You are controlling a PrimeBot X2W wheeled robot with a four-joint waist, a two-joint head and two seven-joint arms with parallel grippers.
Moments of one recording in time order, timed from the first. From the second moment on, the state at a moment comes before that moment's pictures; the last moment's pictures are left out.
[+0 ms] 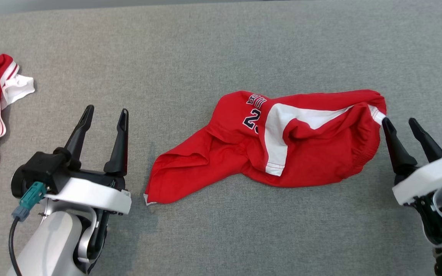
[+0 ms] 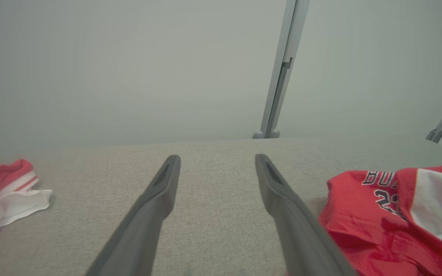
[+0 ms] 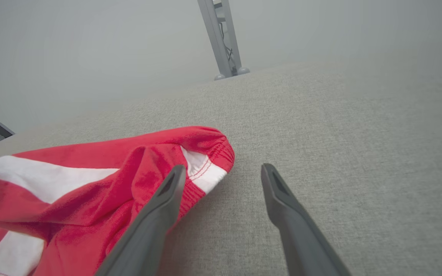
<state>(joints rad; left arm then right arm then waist) -0.34 0.35 -0.40 0.13 -0.55 0.14 -0.26 -0.36 -0.25 0.08 0.30 0.56 0.13 0.04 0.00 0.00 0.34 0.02</state>
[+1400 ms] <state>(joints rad) -0.22 0.39 -0.46 -0.08 -0.51 0.22 -0.14 -0.10 -0.05 -0.08 -0.15 0.16 0.13 0.04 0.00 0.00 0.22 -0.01</state>
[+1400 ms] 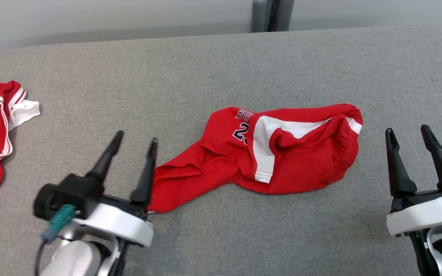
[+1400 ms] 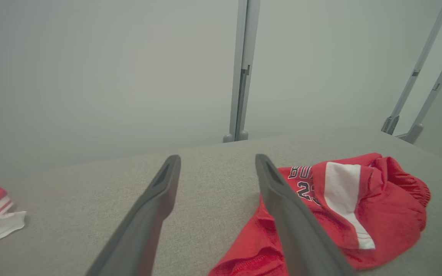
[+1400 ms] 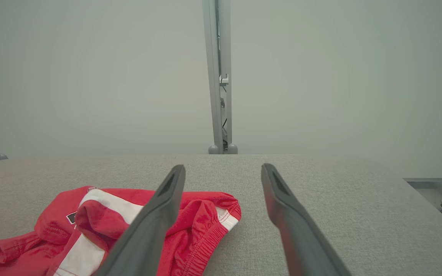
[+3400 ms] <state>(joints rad) -0.40 0.29 -0.62 0.00 -0.50 0.15 -0.10 -0.18 -0.05 -0.03 -0.02 0.21 0.13 -0.03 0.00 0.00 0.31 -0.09</state>
